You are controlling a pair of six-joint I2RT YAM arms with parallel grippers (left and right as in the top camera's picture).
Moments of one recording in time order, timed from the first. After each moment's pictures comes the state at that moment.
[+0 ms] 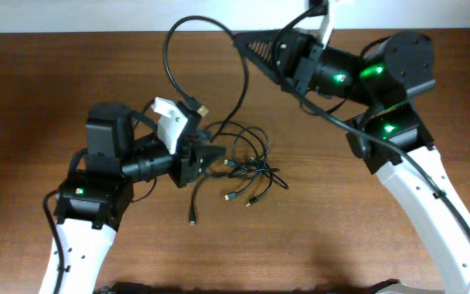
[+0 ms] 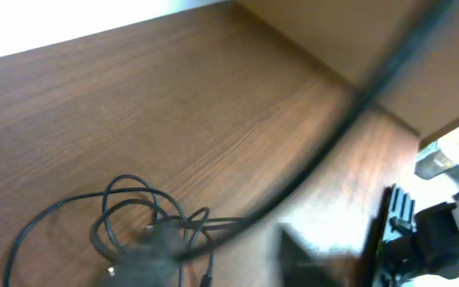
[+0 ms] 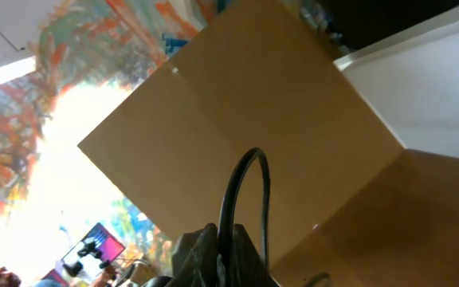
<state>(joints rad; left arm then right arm) -0.15 1.11 1.07 -0.60 0.82 0.16 0.39 1.47 1.48 0.33 -0.91 1.03</state>
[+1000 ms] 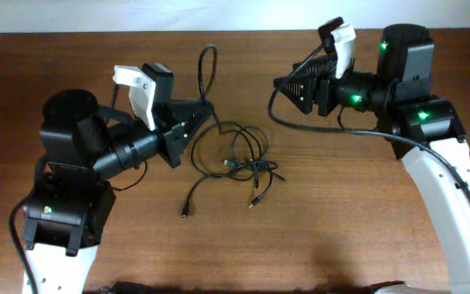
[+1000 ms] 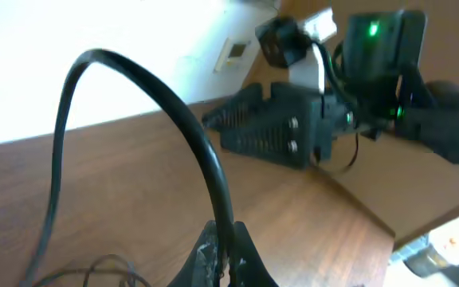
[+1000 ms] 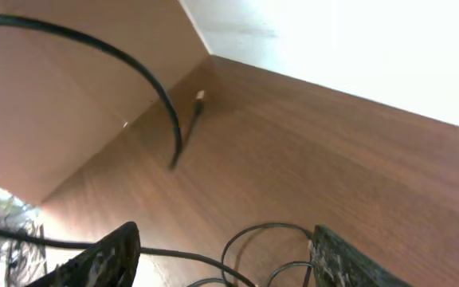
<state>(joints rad) -0.16 1.07 1.31 -0.51 0.76 -0.21 0.19 1.48 1.49 -0.52 -0.85 0.02</state>
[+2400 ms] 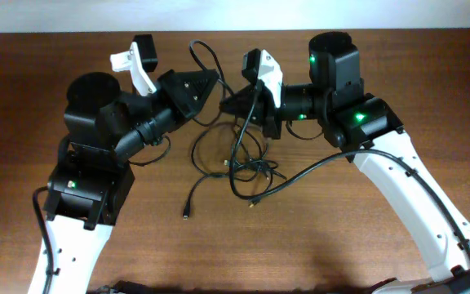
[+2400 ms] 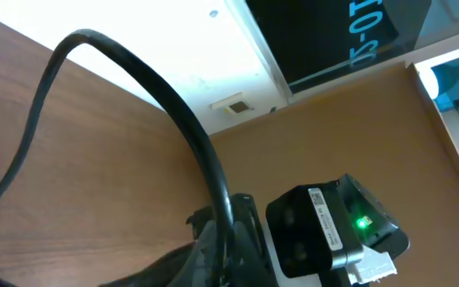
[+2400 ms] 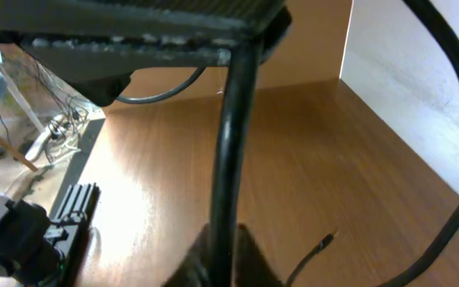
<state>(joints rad) -0.24 1.16 1.31 -0.33 0.54 -1.02 0.43 1.57 1.49 -0.37 -1.00 -0.30</state>
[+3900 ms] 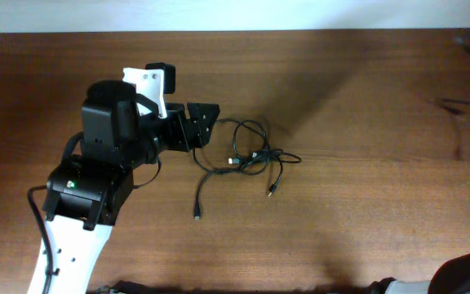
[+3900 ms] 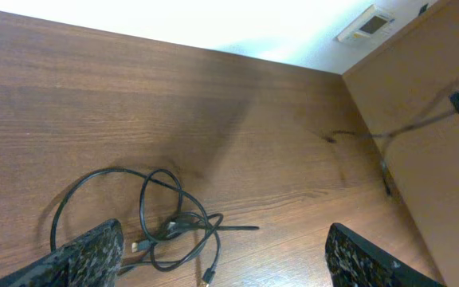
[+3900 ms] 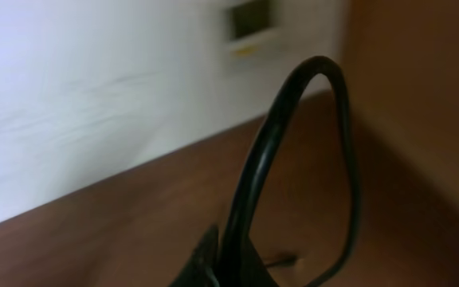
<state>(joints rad) -0.24 1.16 1.32 -0.70 0.37 -0.38 -0.58 1.58 1.48 -0.35 -0.20 0.07</state>
